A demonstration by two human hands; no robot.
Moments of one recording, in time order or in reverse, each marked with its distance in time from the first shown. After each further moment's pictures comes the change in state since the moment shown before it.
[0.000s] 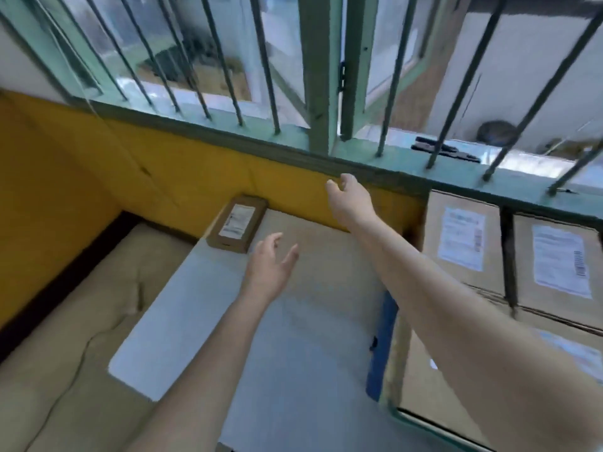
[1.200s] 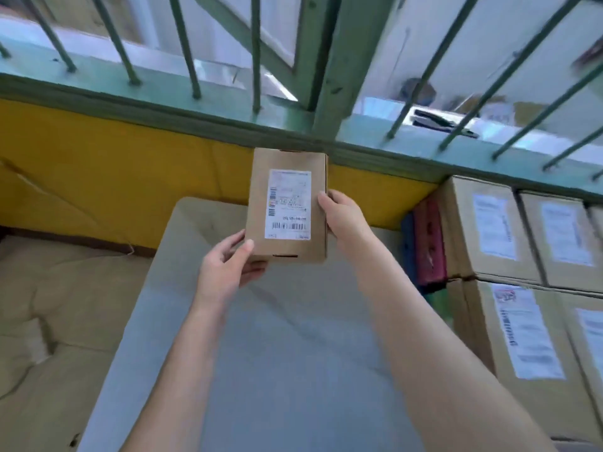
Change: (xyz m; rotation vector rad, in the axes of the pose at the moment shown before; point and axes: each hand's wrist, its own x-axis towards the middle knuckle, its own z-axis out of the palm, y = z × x) left_hand 0.128 -0.091 -0.064 -0.912 -0.262 -0.261; right_hand 0.049 0.002 0.105 0.335 0.129 0.430
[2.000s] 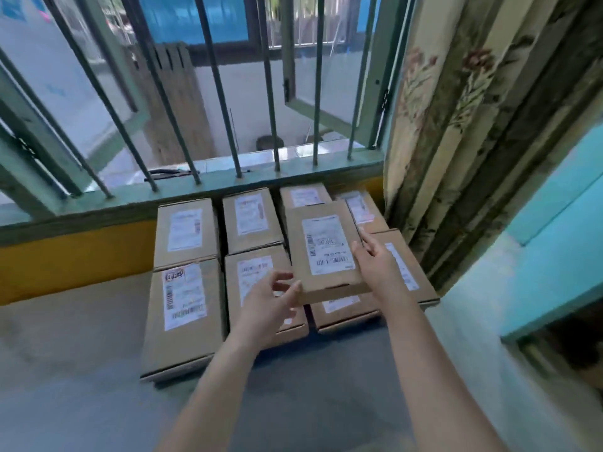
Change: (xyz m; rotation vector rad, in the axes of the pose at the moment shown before) left_hand -0.326 -0.167 0.476 0.686 -0.520 0.193; right_hand -0.210 0.232 -0.586 0.210 0.476 -0.200
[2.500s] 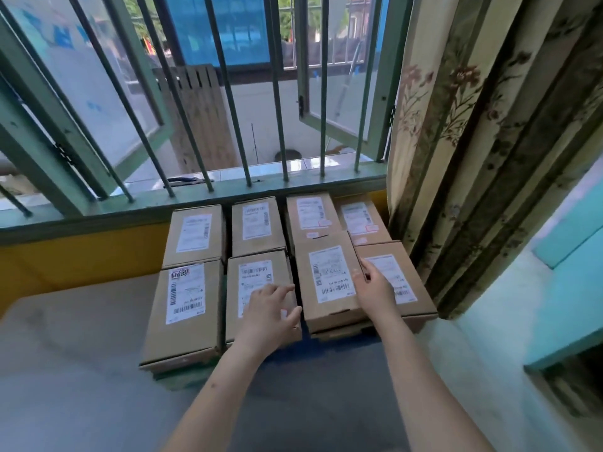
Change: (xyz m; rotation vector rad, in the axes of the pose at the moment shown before) left_hand 0.011 -0.040 0.020 0.767 0.114 0.248; right_hand 0.010 0.050 -0.012 -0.199 -0.042 -0.053
